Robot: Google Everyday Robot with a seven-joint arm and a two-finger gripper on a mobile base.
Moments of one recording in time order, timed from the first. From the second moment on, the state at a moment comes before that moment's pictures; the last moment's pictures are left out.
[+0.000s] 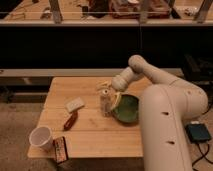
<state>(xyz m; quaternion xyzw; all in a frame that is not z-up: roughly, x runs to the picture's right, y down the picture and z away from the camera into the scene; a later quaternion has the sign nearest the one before) 0.008 0.039 0.767 -0.38 -0.56 -0.08 0.74</state>
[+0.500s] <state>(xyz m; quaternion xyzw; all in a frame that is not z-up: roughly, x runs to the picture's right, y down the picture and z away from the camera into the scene) 0.074 0.003 0.749 -0.31 -0.54 -0.04 0.78</state>
